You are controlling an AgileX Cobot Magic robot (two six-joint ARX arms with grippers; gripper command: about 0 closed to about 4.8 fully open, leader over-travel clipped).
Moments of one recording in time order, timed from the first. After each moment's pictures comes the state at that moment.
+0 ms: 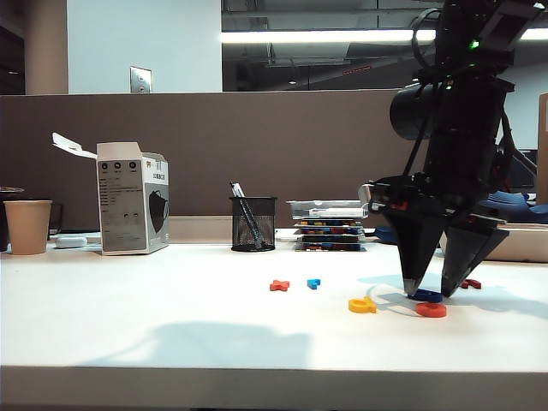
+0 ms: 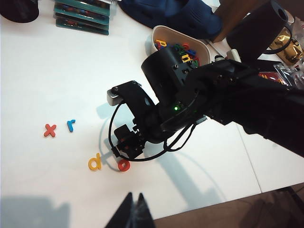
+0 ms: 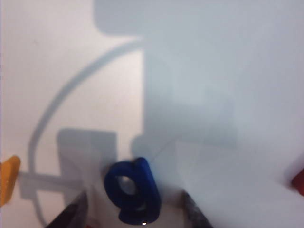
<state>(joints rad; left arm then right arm) -1.30 1.42 1.68 -0.93 -0.62 -0.91 0.33 1.89 1.33 -0.86 -0.18 -0.10</state>
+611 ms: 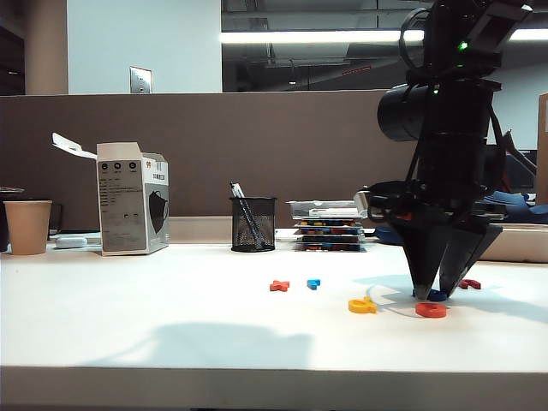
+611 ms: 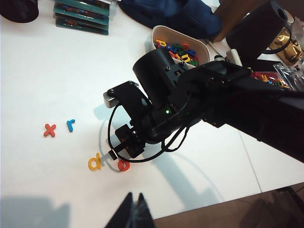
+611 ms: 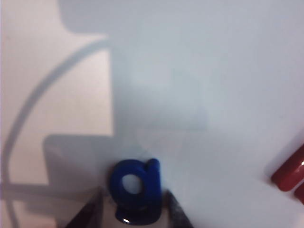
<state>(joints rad) -1.30 1.42 1.68 -0.93 -0.62 -0.91 0.36 1.91 1.33 -0.86 -0.06 -0.09</state>
